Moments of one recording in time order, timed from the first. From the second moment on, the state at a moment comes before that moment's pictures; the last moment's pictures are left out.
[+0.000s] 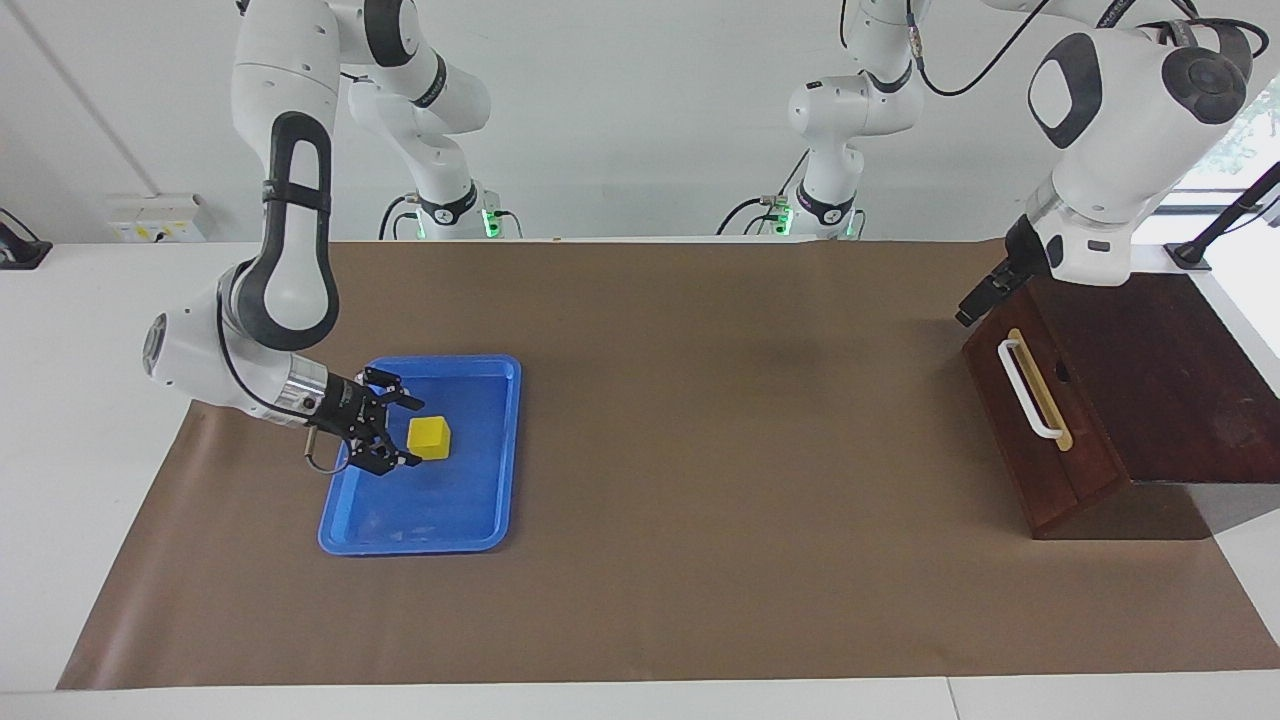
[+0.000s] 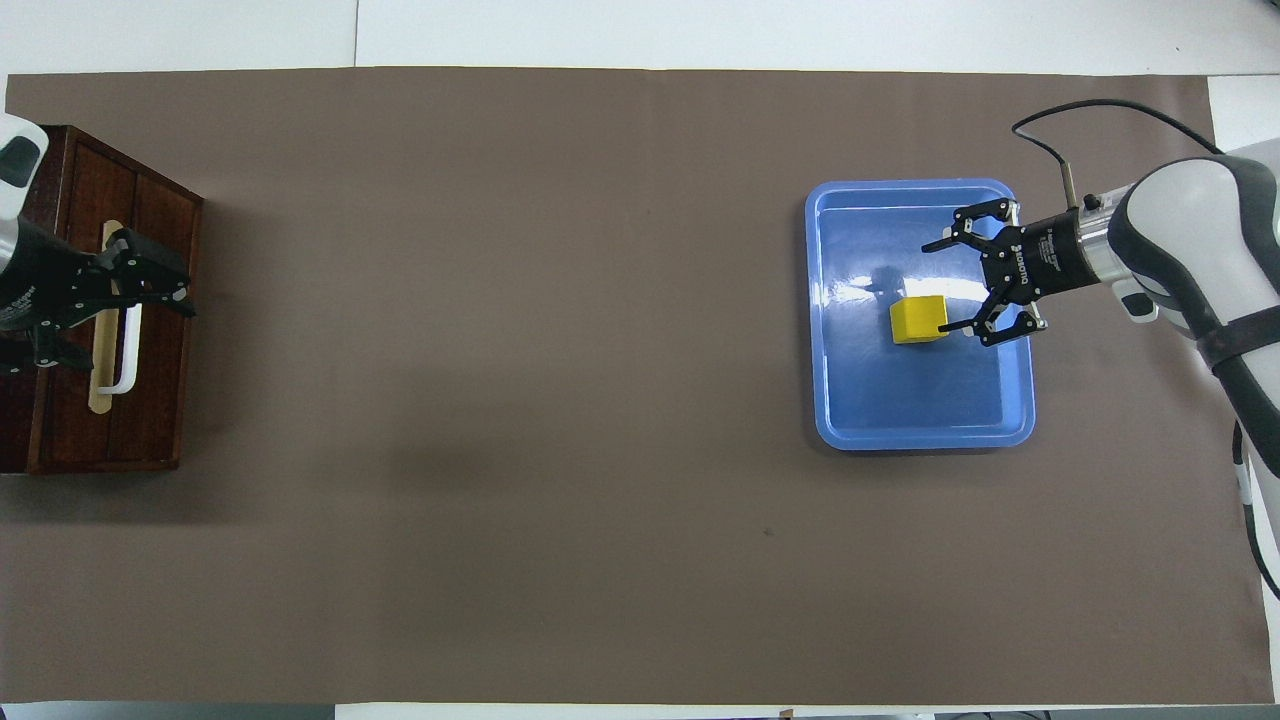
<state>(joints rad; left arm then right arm) 0.02 0.06 -0.08 -1.62 0.00 1.52 -0.47 0.02 0.38 -0.15 -1.74 0.71 1.85 0.99</state>
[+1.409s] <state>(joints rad) 0.02 0.00 -0.09 -1.64 0.00 1.48 -0.06 0.15 0.01 -0.15 -1.60 0.01 1.57 0.14</state>
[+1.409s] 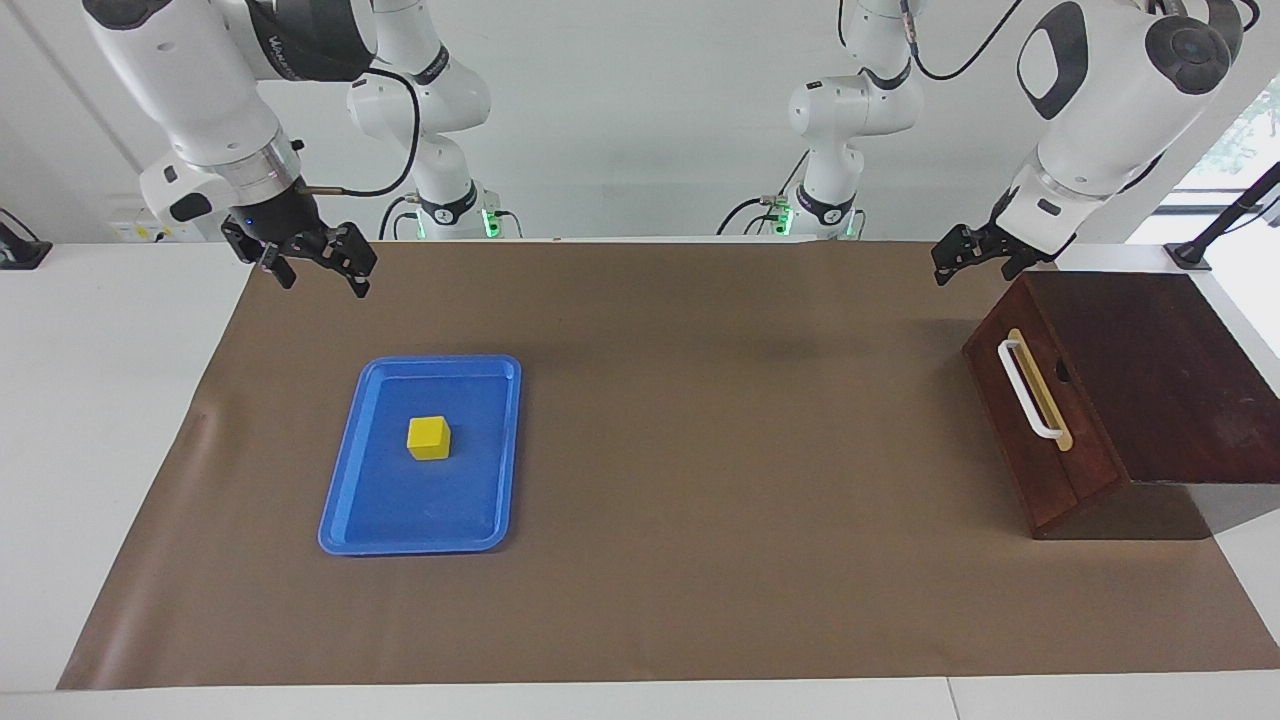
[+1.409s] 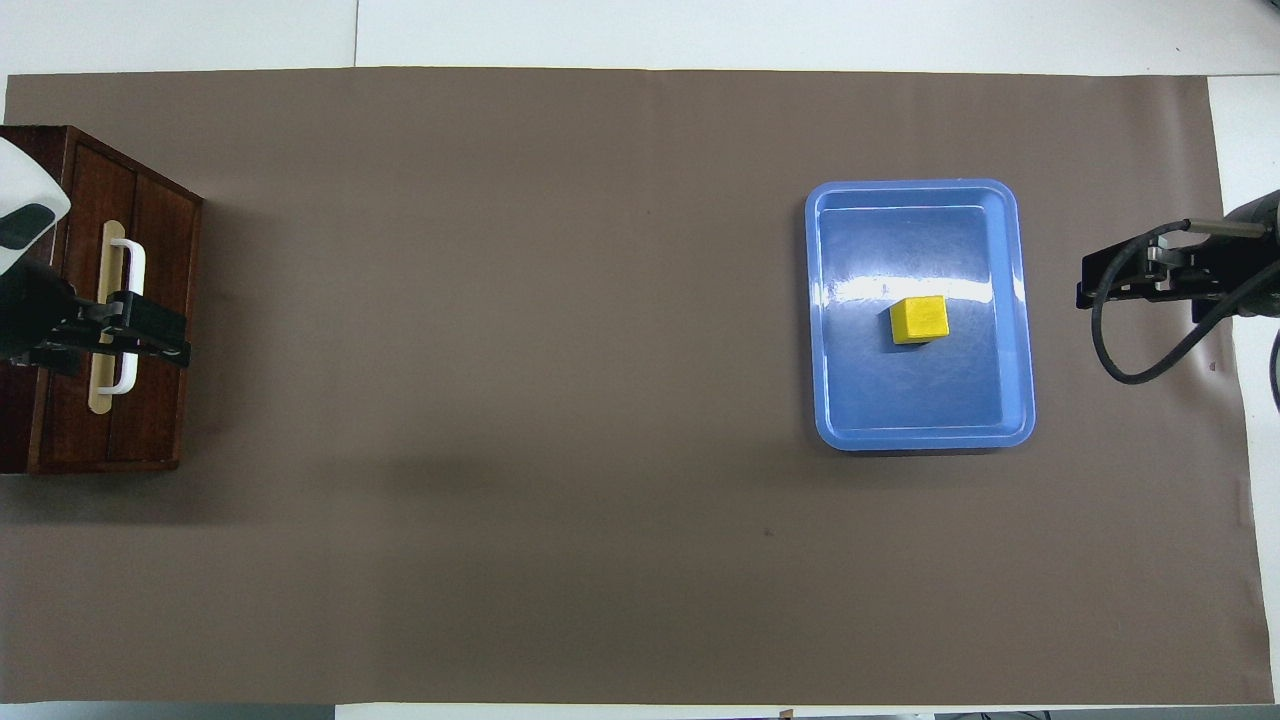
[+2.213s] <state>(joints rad) 0.02 0.00 -0.09 -1.64 0.00 1.47 -0.06 0.16 0.01 -0.15 -1.61 0.01 1.55 0.00</state>
